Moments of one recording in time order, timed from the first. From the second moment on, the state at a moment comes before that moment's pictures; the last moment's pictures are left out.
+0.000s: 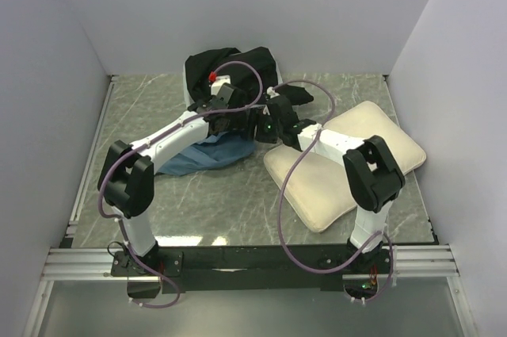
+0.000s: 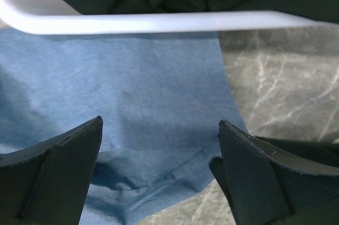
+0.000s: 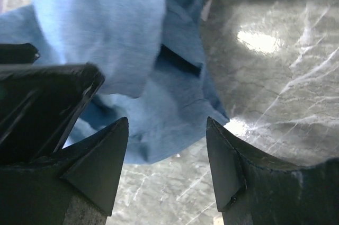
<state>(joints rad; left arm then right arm) -0.61 1.80 1.48 -0.55 -0.44 -0.61 0.58 1.82 1.22 -0.05 -0.17 0.61</state>
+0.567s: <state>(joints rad) -0.61 1.74 1.38 -0.53 -0.35 -0.53 0.58 1.94 1.22 0.04 -0.22 0.70</state>
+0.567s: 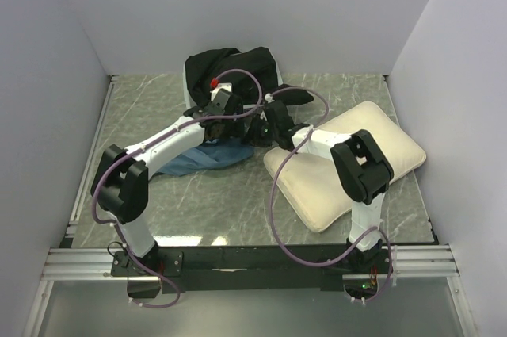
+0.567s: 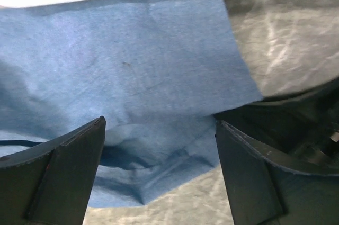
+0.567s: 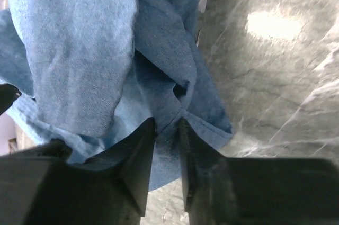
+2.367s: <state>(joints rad) -0.63 2.02 1.64 -0.64 -0.32 -0.48 0.61 1.79 1.02 0.11 -0.23 0.85</state>
